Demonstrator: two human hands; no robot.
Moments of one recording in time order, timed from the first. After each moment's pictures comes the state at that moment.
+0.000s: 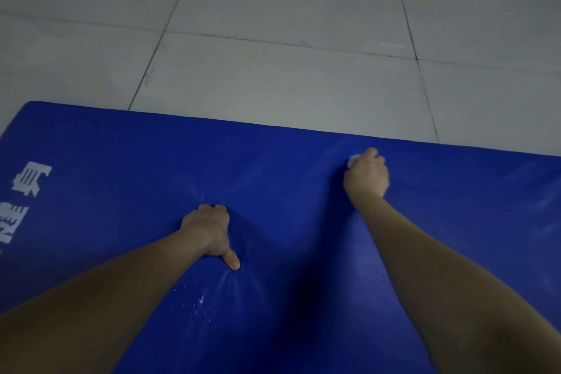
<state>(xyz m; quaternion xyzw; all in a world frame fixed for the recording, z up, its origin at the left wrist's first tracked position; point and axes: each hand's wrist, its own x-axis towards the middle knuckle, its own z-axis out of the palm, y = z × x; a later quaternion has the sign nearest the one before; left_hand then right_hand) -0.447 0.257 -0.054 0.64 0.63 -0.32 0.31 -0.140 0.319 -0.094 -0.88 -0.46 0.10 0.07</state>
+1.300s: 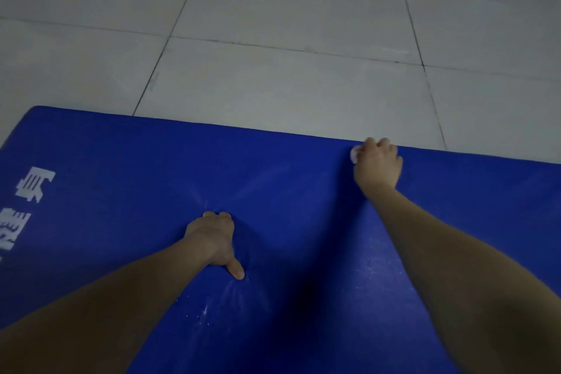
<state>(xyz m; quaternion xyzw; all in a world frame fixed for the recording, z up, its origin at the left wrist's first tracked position) -0.447 0.258 -0.055 0.64 0.62 -0.33 0.31 -0.125 0.350 -0.087 -0.83 -0.56 0.02 0.03</state>
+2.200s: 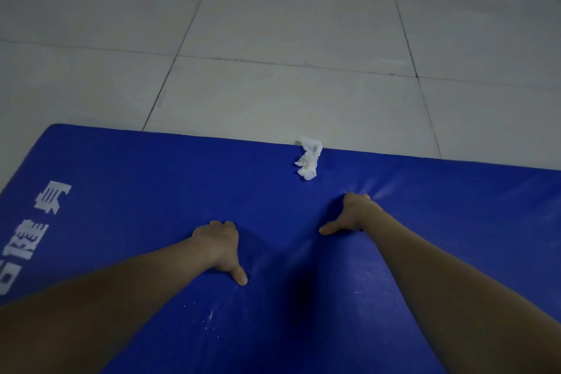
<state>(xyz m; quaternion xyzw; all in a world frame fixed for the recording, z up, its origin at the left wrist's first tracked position) -0.438 0.266 -0.035 0.66 0.58 -0.38 0.28 -0.151 0.300 -0.054 -0.74 -0.53 0.36 -0.23</state>
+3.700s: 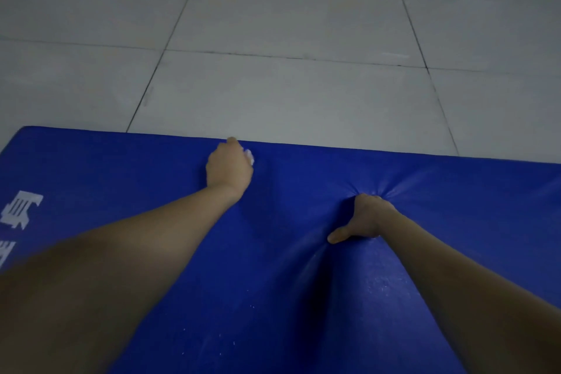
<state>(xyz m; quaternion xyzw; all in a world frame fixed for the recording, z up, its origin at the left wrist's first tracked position) -0.416 0.394 -0.090 0.63 0.74 0.16 0.17 -0.141 0.313 -0.081 -0.72 -0.57 0.32 -0.22</state>
